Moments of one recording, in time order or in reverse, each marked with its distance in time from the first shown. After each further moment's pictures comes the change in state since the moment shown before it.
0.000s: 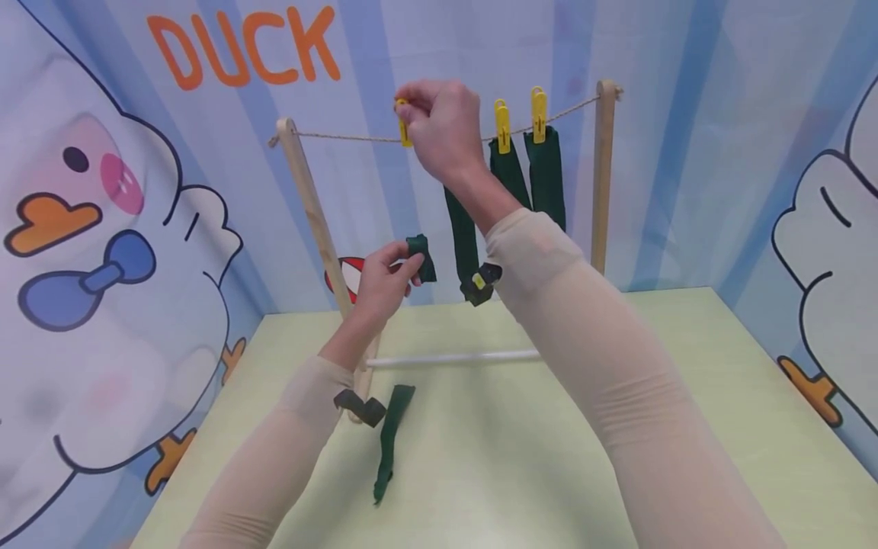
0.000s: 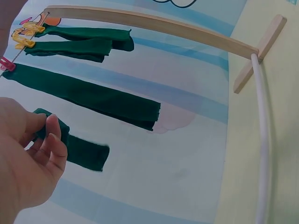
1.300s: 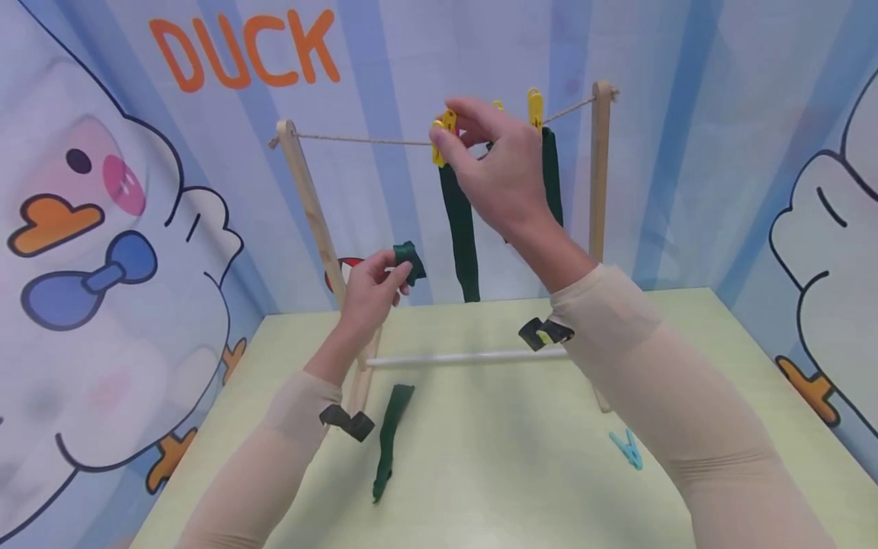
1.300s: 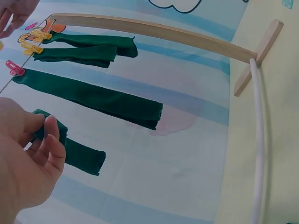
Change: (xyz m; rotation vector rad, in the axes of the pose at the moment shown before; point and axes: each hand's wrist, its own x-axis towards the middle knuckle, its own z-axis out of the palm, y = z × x) left_hand -0.018 0.001 -0.014 -0.043 0.009 0.072; right_hand -0.060 0.005 -0.049 -0.027 0.138 -0.225
